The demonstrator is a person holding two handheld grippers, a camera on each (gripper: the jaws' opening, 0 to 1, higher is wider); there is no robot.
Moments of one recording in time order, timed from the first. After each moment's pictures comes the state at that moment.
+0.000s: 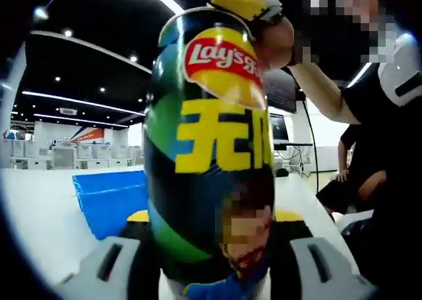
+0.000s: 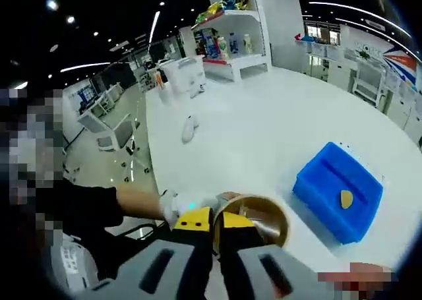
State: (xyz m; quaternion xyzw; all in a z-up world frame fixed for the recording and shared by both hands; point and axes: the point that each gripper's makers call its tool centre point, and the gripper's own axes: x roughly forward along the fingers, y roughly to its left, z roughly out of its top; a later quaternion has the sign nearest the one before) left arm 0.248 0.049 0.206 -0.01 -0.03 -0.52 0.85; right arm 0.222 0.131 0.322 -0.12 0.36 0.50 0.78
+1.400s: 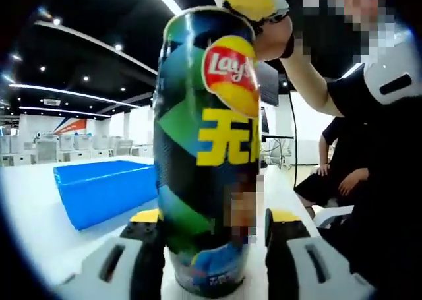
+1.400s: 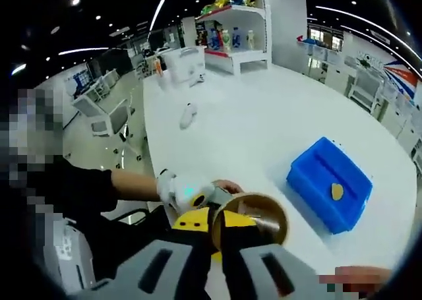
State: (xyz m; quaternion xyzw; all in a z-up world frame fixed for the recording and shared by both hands) left arm 0.227 0.049 0.193 0.01 0.01 -0.57 0.82; right arm 0.200 0.105 0.317 -0.16 0.35 0.48 0.78
